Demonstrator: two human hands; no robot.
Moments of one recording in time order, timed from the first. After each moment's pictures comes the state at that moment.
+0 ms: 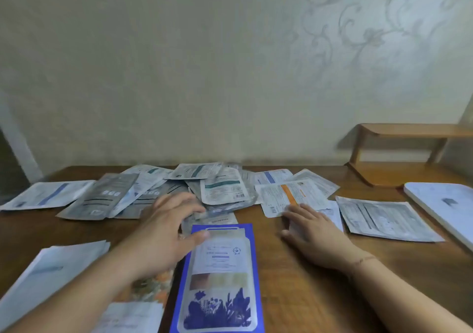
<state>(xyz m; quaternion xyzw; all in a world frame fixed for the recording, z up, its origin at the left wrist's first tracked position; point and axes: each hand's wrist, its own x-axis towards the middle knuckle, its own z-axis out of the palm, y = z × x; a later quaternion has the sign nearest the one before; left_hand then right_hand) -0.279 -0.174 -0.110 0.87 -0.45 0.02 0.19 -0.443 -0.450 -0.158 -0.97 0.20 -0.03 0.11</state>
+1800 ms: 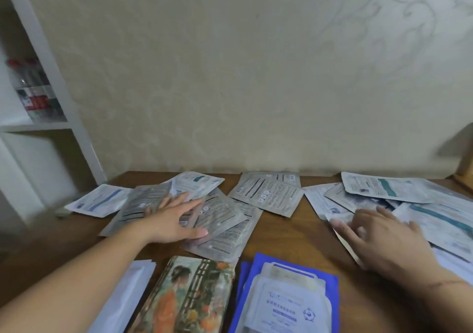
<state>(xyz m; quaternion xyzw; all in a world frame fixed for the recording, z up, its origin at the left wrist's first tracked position) -0.099 -0.146 -0.149 0.95 -0.29 -0.14 0.01 -0.369 -0.466 -0.154 -0.95 0.30 -0.08 0.05</state>
